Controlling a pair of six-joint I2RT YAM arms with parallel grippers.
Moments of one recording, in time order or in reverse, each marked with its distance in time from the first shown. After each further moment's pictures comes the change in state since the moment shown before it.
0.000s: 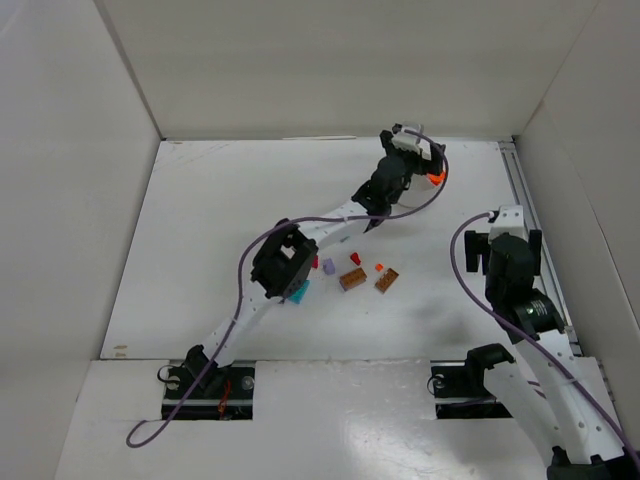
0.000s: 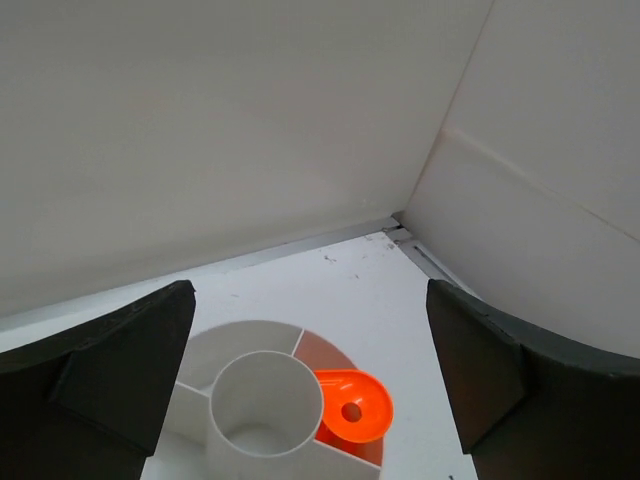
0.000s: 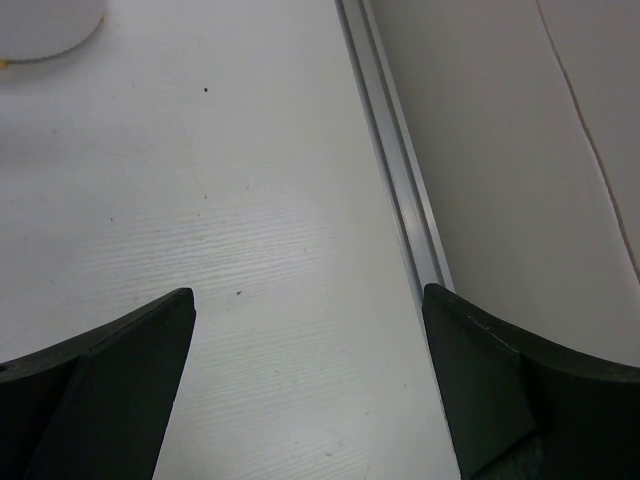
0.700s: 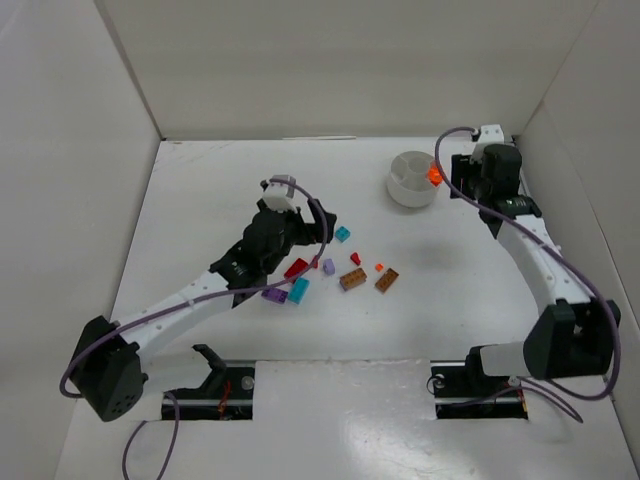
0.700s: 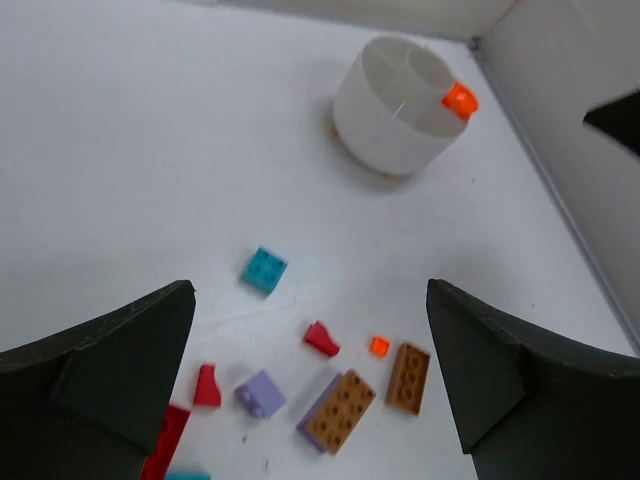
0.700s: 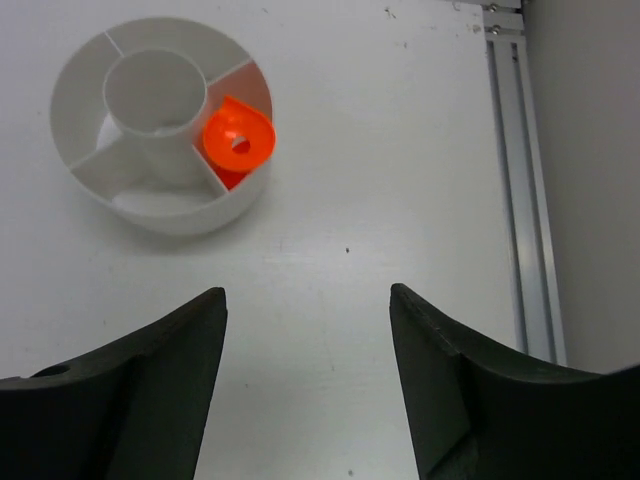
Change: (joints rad) left arm 0.110 -1.435 -1.442 -0.385 0.023 -0.291; right arm -0.148 0.674 0.428 0.215 -0.407 0.038
